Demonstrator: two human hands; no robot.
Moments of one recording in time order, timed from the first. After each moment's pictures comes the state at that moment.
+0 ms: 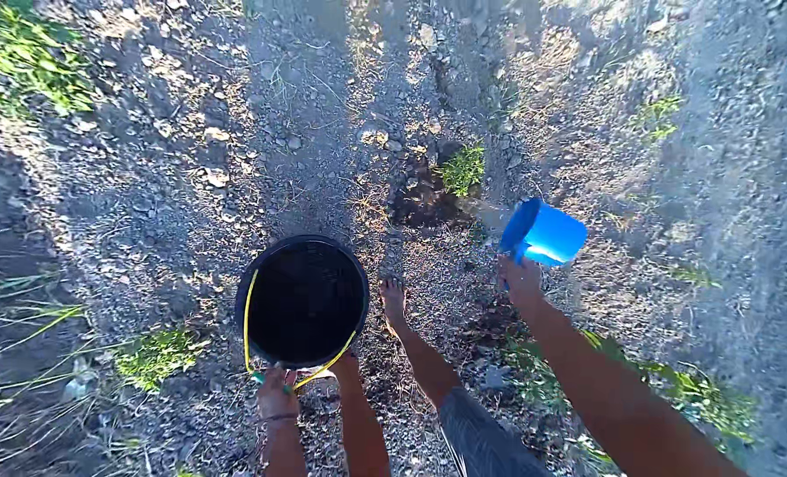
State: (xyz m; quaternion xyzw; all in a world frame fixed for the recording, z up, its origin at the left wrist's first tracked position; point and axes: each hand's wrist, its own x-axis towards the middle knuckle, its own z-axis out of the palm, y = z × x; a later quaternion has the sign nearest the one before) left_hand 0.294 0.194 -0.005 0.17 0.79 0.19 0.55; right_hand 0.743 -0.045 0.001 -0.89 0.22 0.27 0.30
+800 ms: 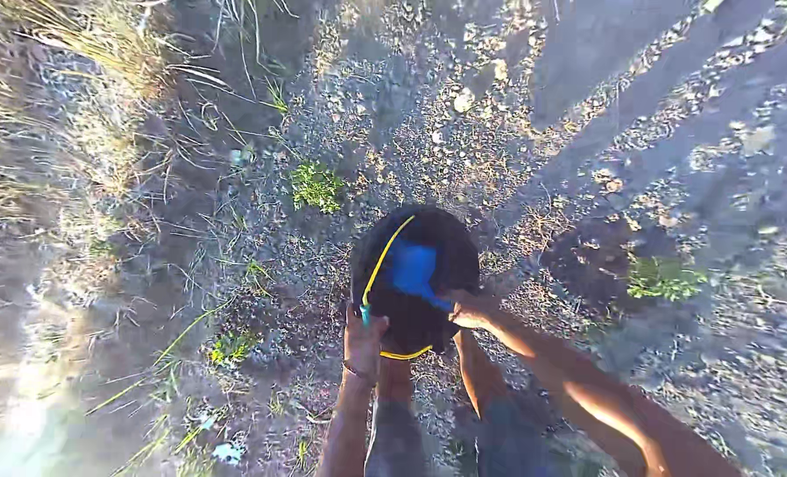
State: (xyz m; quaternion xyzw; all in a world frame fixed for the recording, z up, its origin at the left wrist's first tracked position) left_hand 0.202 0.179 0.146 0.10 0.80 0.20 0.56; right_hand 0.436 0.196 0.016 -0.48 -0.52 0.67 -0.22
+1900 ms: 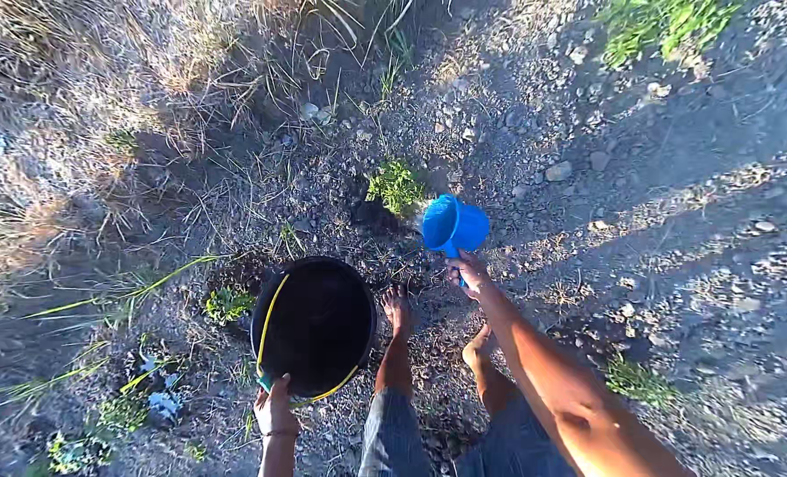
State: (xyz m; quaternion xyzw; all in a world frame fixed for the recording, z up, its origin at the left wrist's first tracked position) left_hand -0.025 0.019 0.124 -0.24 0.88 0.31 0.26; right_hand 0.258 0.323 -0.038 -0.69 -0.20 0.70 0.06
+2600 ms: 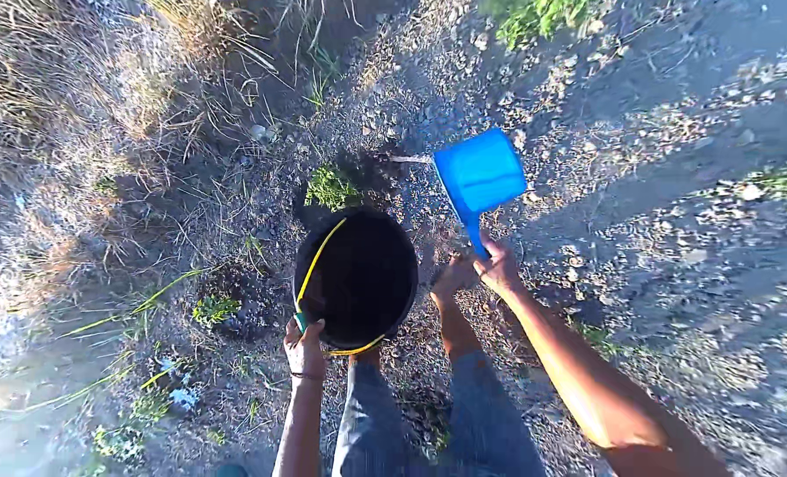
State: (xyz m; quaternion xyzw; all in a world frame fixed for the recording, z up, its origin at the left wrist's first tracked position) left_hand 0.188 0.222 0.205 -0.06 0.87 0.34 0.35; right_hand 0.516 0.374 0.056 -0.64 -0.56 0.52 0.07
